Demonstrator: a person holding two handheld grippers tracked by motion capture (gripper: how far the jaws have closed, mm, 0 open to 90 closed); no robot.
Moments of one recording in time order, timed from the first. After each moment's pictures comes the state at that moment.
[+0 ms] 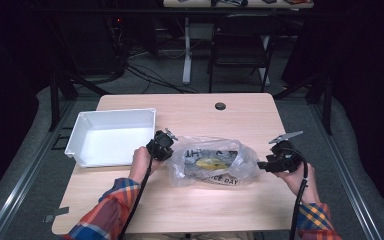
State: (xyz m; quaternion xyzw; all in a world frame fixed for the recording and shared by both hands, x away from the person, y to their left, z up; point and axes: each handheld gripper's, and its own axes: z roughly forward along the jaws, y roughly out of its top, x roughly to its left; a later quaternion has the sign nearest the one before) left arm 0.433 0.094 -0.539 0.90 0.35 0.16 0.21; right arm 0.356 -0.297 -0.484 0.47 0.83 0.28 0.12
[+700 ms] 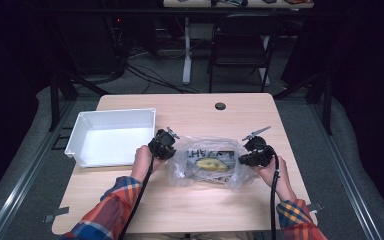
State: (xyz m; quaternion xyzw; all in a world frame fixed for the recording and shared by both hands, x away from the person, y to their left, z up) left arm 0.438 0.089 -0.540 0.90 0.35 0.15 0.22; right arm 0.393 -0.234 -0.515 0.45 0.85 0.26 0.09
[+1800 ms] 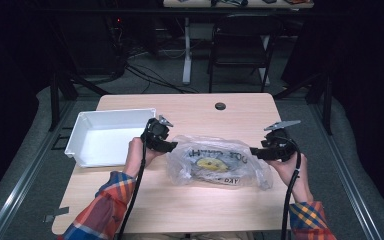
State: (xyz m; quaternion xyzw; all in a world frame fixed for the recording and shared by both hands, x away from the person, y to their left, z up) left arm 0.423 0.098 -0.475 0.88 0.35 0.14 0.30; right arm 0.370 -0.265 -0.457 0.47 0.81 0.31 0.16
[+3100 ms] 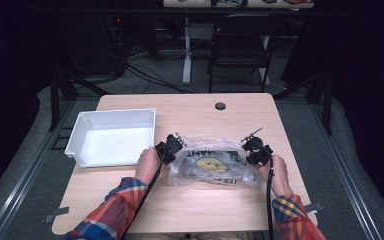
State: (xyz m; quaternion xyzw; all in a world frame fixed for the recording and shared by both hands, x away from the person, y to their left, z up) left arm 0.432 0.066 -0.554 0.92 0.30 0.22 0.11; right arm 0.413 -0.236 -0.541 0.48 0.85 0.14 0.15
